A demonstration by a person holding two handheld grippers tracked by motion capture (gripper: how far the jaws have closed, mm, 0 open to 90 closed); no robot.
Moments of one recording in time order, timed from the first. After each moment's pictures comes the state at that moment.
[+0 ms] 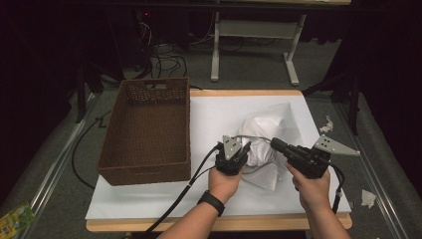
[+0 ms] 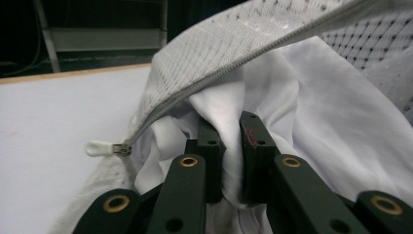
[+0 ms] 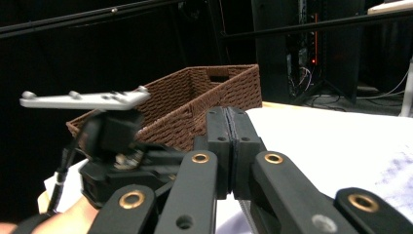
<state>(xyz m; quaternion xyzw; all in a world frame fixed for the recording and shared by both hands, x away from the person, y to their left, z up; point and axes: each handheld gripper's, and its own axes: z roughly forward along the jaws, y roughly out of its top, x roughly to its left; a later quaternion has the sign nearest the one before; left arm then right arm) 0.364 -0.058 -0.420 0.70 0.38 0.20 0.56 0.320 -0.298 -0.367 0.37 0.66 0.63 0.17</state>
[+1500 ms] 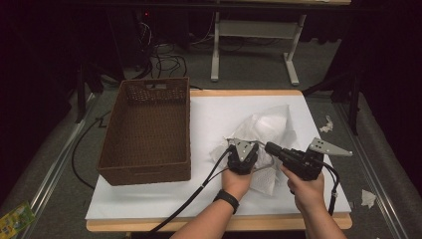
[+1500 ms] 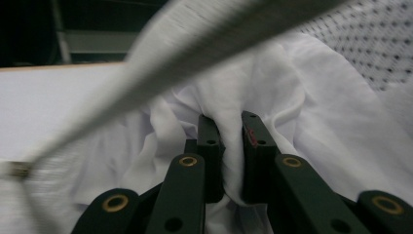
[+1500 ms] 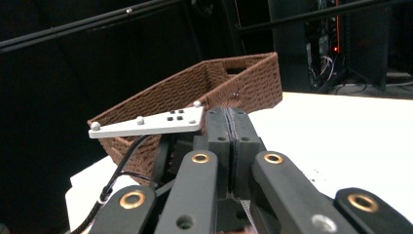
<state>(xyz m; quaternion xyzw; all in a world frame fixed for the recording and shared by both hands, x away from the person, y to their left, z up) 0.380 -0.108 -0.460 0.70 0.40 0.20 0.56 0.322 -0.291 -0.380 0.38 0.66 0.64 0.12</state>
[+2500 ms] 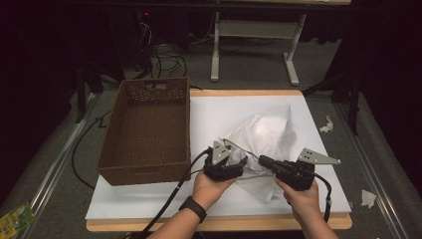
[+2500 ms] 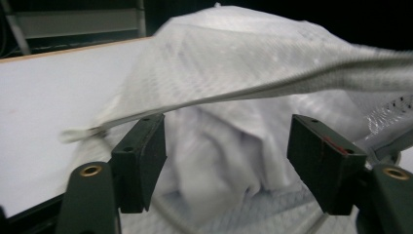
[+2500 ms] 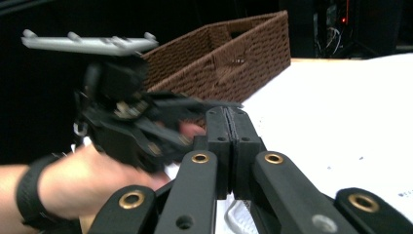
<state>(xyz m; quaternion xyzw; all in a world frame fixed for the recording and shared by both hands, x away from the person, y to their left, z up) 0.356 -0.018 -0.435 0.75 0.35 0.16 0.54 0.309 -0.278 -0.406 0.38 0.69 0.61 0.10</state>
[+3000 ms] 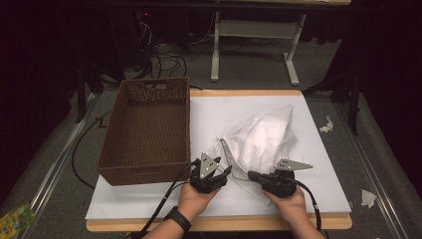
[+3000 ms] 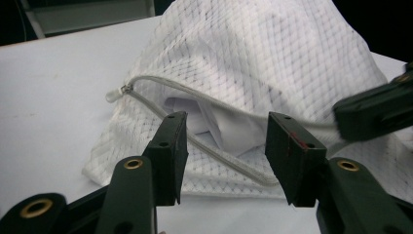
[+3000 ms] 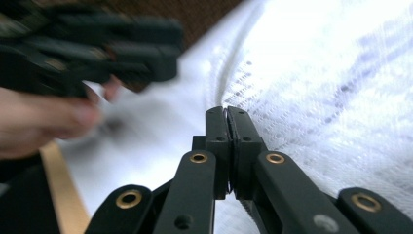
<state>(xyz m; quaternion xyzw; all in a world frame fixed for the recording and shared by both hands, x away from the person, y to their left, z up) 0.340 0.004 -0.455 0.77 0.33 0.18 0.51 0.317 -0.254 -0.463 0.43 0.75 0.50 0.07</state>
